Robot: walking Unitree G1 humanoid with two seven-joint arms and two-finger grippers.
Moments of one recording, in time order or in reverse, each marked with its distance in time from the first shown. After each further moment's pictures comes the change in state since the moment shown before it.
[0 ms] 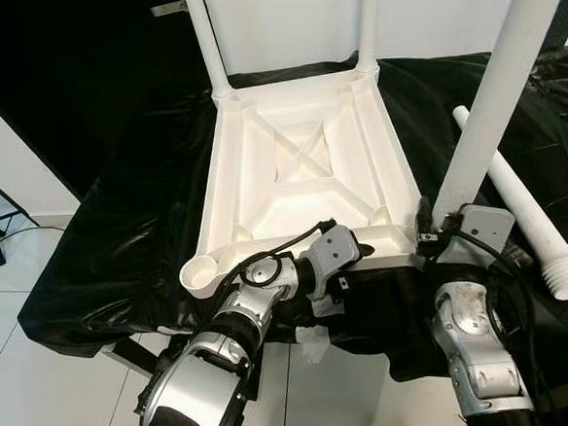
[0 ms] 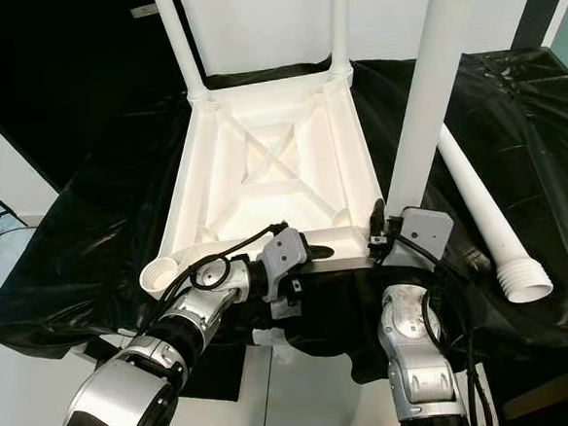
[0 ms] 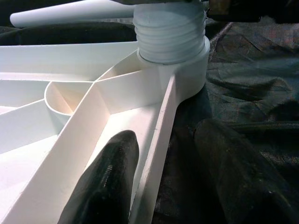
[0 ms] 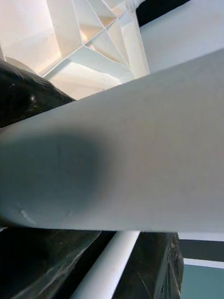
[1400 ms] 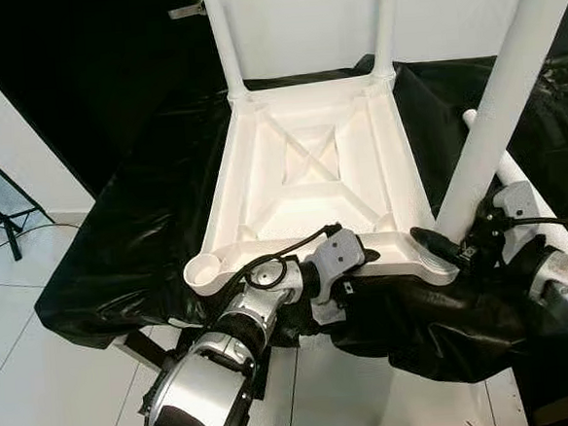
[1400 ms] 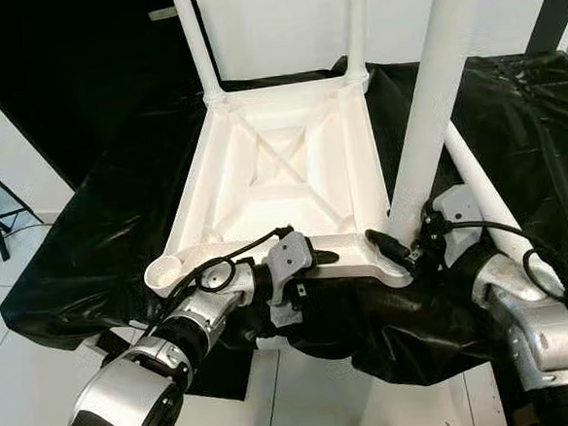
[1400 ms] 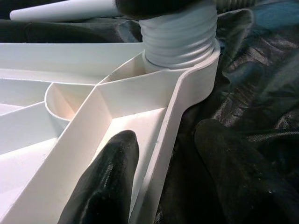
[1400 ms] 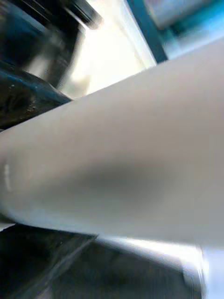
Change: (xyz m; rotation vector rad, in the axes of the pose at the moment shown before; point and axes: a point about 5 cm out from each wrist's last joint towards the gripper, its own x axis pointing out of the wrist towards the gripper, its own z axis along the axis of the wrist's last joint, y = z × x) left arm 0.004 -0.003 -0.002 -0.013 0.008 0.002; right arm 0.004 -0.037 0.002 -0.010 0.140 0.654
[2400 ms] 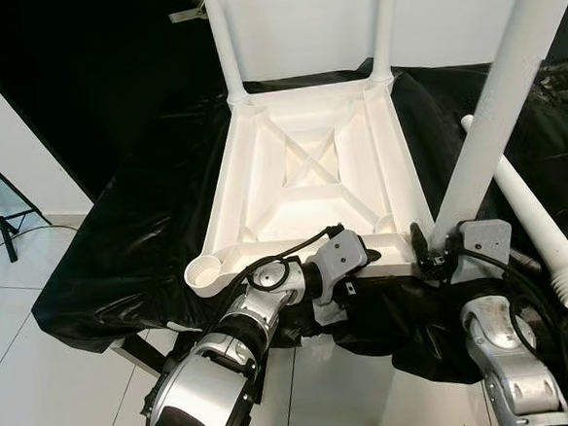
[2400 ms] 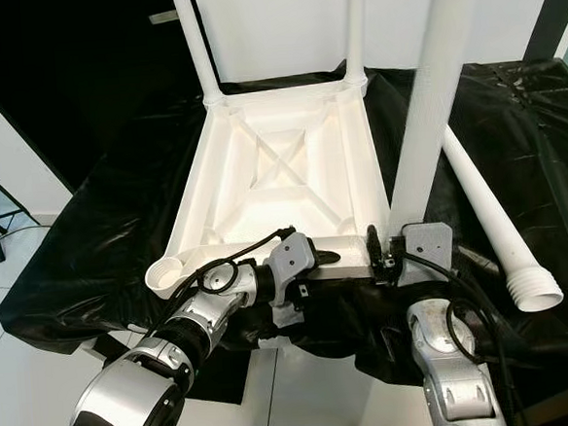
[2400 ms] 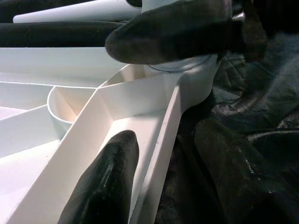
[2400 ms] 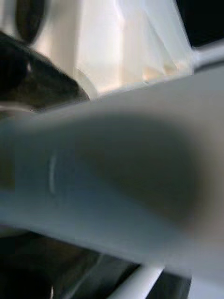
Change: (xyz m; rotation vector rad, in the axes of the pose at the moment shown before) left arm 0.003 -0.002 0.001 0.009 -0.005 -0.010; right arm -0.005 0.005 -0.012 -0.169 -0.010 -0.324
